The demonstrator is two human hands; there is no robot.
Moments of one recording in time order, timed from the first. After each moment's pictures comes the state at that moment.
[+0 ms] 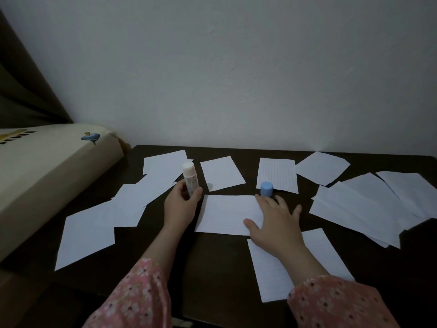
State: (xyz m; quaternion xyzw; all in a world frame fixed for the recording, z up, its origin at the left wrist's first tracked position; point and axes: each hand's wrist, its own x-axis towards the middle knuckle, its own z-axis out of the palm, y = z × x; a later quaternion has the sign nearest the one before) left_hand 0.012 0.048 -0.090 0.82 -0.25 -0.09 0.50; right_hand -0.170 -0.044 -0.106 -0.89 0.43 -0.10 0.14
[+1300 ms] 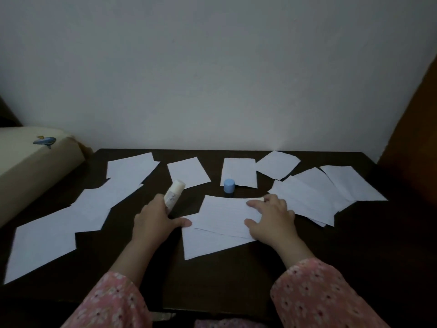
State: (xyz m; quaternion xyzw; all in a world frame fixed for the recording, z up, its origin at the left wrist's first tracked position) left_hand -0.023 0.065 -0.087 0.91 -0.35 -0.09 0.21; right_hand -0.238 -0.053 -0.085 -0.84 0.51 -0.10 0.16
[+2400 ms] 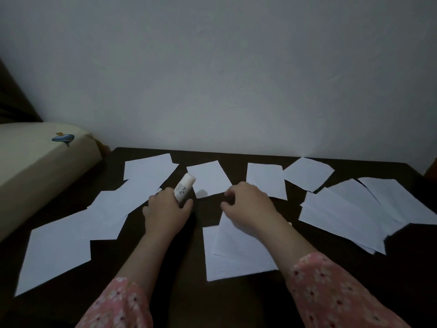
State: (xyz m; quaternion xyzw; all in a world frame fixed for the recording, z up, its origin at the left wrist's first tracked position) left_hand 0.027 0.041 -0.085 0.92 -0.31 0.00 0.23; right_hand -0.128 -0.052 -0.049 -0.90 0.38 -0.11 0.20
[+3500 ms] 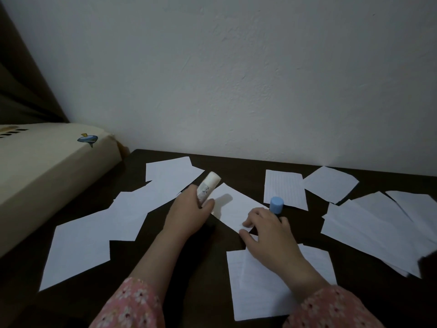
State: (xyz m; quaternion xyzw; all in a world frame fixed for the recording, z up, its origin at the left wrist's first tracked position) left_hand 0.031 0.040 -0.075 0.87 -0.38 -0.07 0.31; right_hand -0.142 -0.045 -0.106 -0.91 0.34 -0.15 0.17
